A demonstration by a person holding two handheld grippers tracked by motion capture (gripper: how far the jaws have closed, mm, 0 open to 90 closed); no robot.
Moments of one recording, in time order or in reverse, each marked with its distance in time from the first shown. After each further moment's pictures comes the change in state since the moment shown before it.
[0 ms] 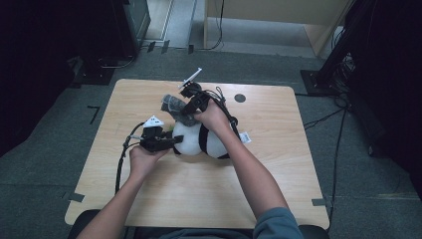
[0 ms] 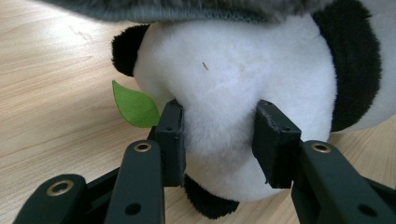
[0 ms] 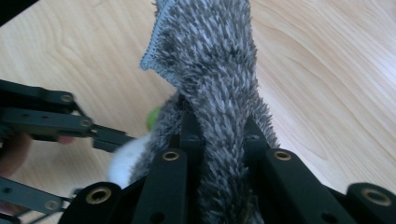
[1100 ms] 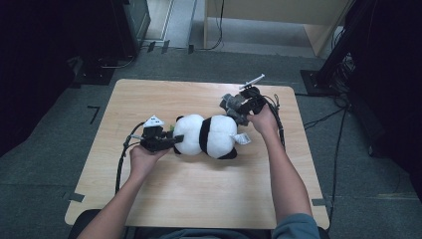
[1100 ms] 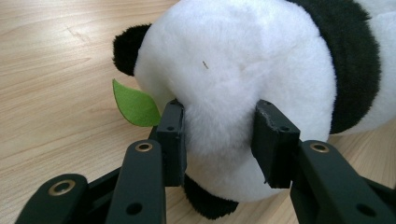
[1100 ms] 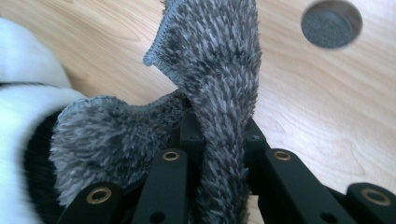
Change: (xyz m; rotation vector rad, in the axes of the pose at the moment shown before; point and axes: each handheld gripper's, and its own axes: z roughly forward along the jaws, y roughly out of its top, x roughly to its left) left arm 0.000 0.000 0.001 -0.007 -0.007 -0.002; right arm -0.130 -0.116 -0.046 0.012 -0.158 0.320
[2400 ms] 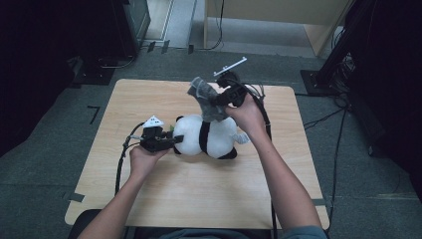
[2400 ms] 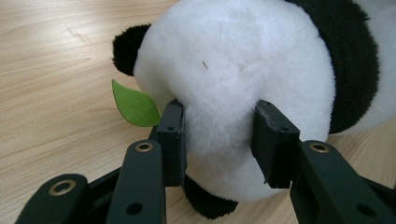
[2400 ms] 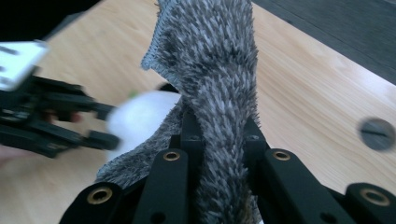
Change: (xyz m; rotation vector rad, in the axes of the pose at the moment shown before) left arm 0.000 -0.001 -0.001 -0.008 0.001 0.003; right arm 0.125 0.034 -0.086 -0.179 0.101 -0.211
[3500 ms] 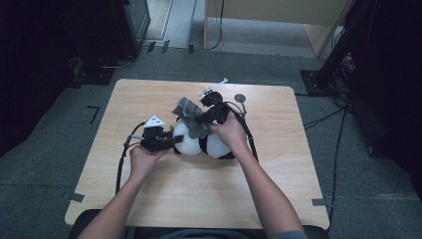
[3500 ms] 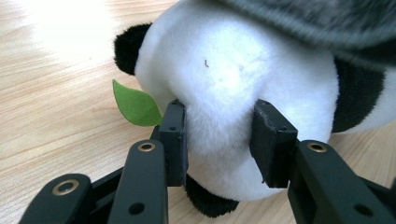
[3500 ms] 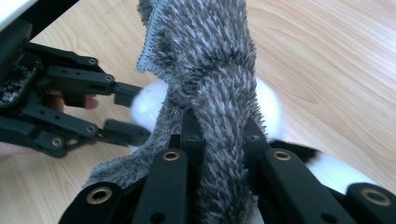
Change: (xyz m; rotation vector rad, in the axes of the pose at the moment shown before) left arm -0.001 0.002 0.001 0.017 0.015 0.011; right arm 0.018 -0.031 0.060 0.057 0.074 0.035
